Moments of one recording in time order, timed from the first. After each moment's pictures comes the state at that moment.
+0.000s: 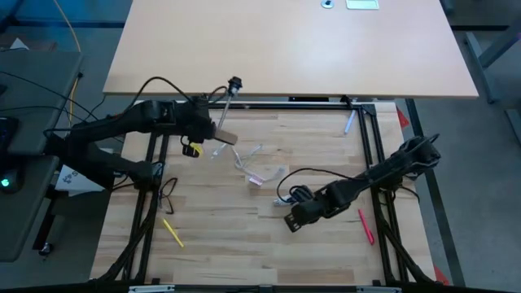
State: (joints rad) left arm 0.26 1.22 1.35 -1.14 -0.32 0.64; right arm 0.43 1.66 1.13 -0.67 0.09 1.42
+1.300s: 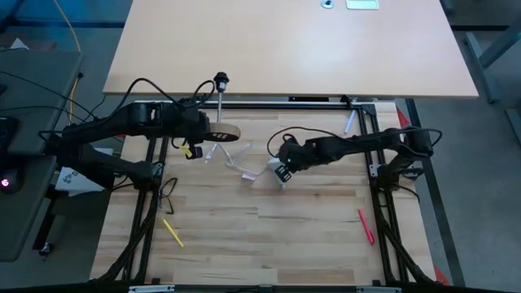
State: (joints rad) left arm 0.19 1.15 1.36 -1.10 -0.33 0.26; right arm -0.06 1.66 1.13 -0.61 0.19 0.69
